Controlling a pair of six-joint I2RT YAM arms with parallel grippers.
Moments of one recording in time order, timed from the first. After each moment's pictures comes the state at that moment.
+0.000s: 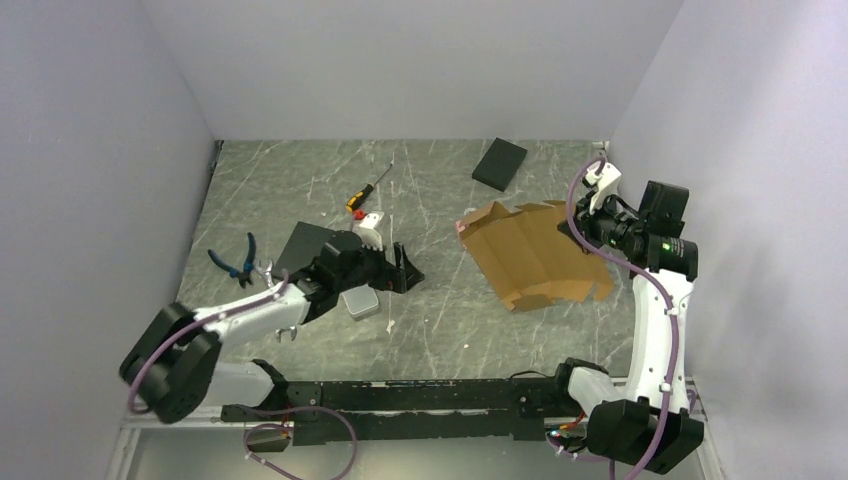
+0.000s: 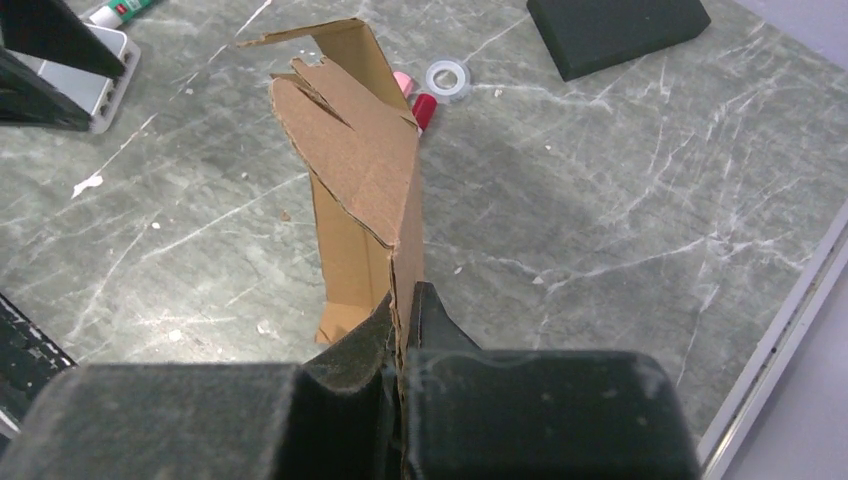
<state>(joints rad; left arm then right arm) -0.69 1.22 0.59 0.22 0.20 -0.52 -0.30 1.01 1.14 -0.85 -0.81 -0.59</state>
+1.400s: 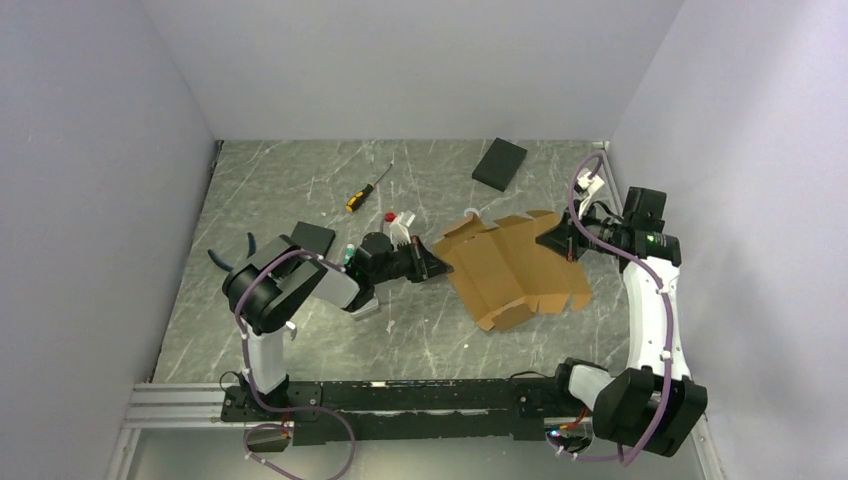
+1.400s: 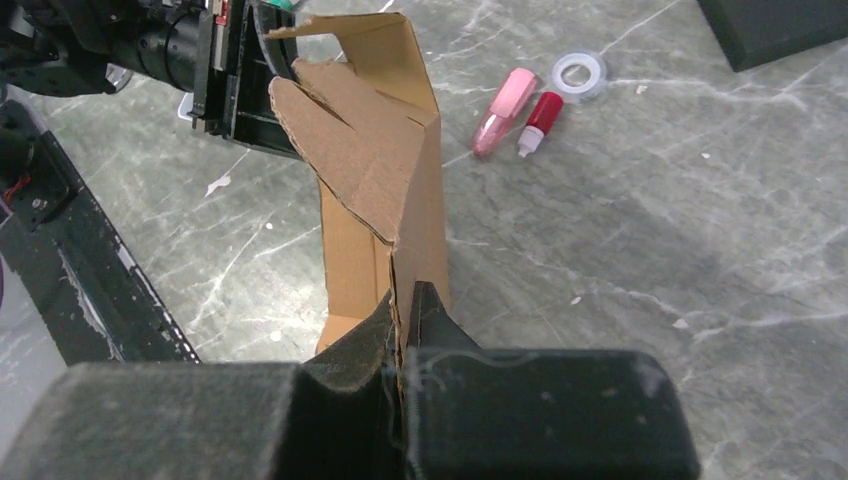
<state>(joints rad) -0.71 1.89 0.71 0.99 0.43 -0.94 -0.28 1.09 1.03 -0.80 -1.00 -0.52</state>
